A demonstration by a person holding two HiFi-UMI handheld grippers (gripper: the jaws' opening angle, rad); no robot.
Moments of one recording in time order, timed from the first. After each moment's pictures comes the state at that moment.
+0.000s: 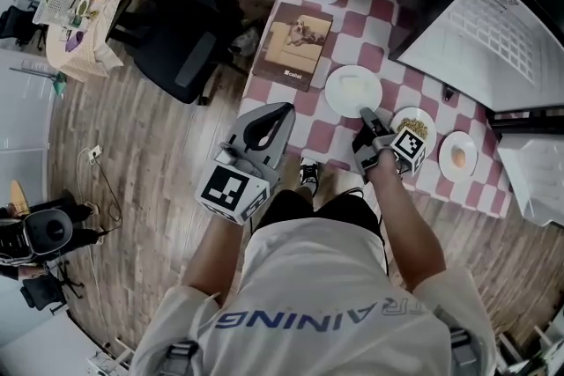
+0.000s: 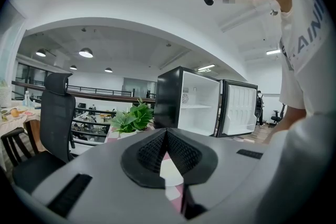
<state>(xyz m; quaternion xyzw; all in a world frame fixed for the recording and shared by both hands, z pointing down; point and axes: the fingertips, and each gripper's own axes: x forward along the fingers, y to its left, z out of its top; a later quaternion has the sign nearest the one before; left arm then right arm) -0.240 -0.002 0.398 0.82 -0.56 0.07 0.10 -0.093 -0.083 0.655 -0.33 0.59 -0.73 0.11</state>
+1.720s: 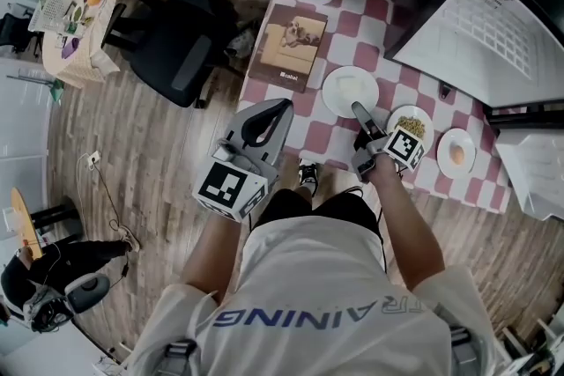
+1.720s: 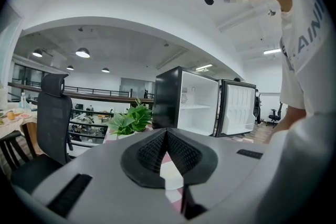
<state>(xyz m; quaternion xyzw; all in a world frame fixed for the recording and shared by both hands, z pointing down) -0.239 -0.012 0.394 0.83 -0.55 0.07 0.09 -0.107 -0.084 0.631 -0.29 0.70 -0.65 0.07</state>
